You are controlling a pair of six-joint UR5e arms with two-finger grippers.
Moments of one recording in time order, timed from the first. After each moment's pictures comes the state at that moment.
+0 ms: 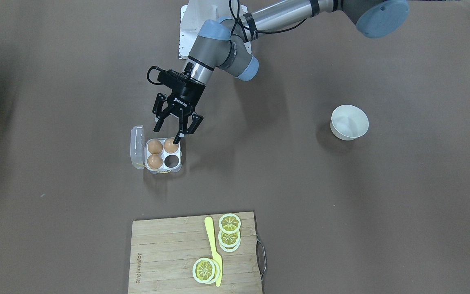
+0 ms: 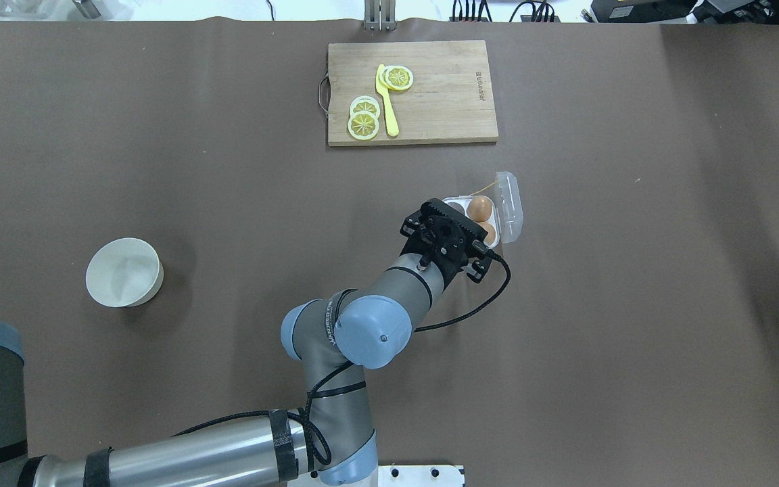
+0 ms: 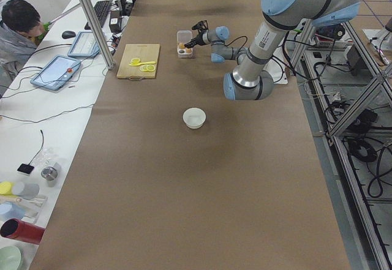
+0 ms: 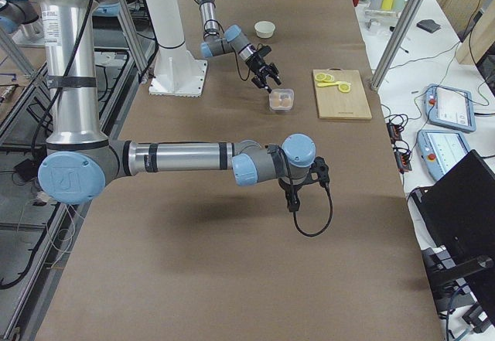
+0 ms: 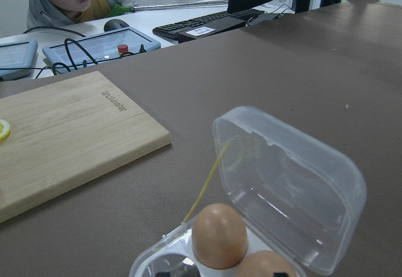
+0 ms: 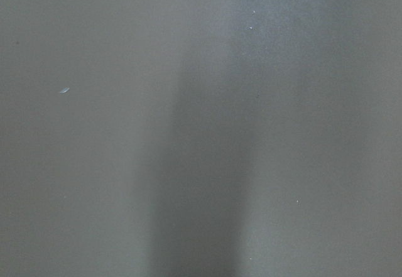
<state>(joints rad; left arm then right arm) -0.28 -2.50 -1.16 -2.58 -1.09 -0.63 1.41 -1.55 1.59 -1.35 2.45 0.10</state>
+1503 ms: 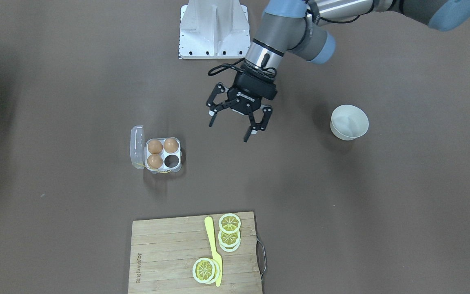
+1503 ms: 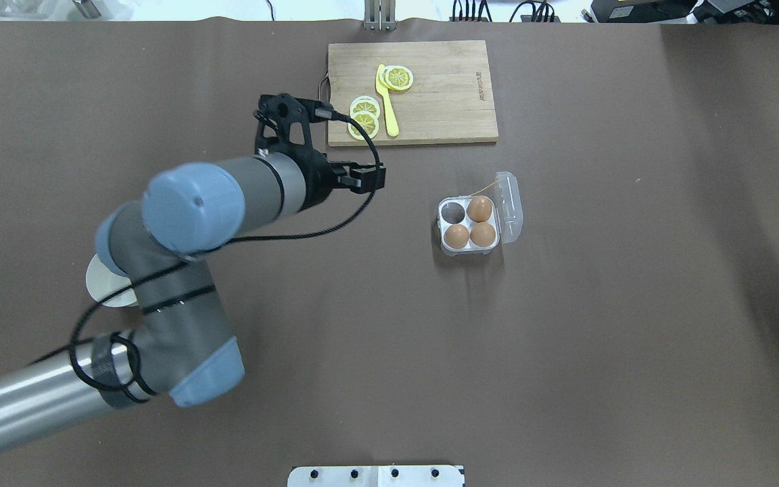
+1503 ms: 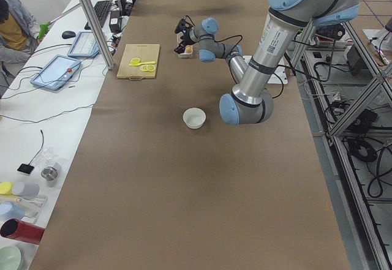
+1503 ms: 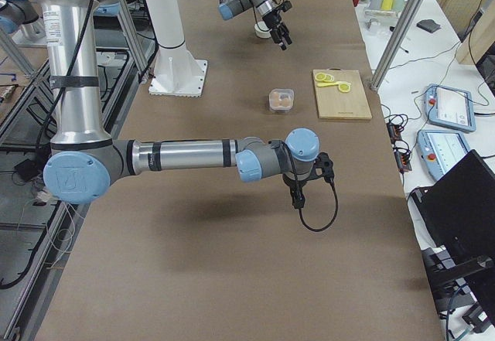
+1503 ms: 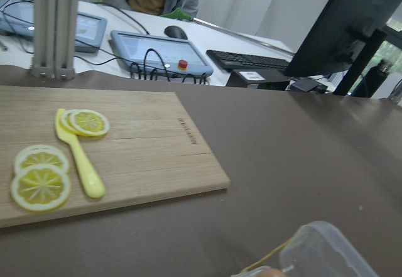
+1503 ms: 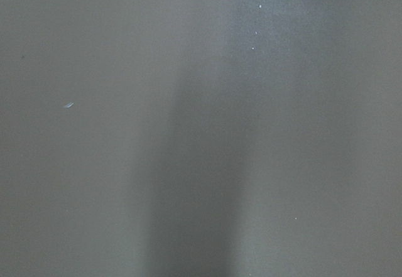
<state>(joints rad) -0.59 -2.17 -1.74 -2.09 -1.57 -1.03 1.41 -1.52 1.59 -1.35 2.42 0.11</state>
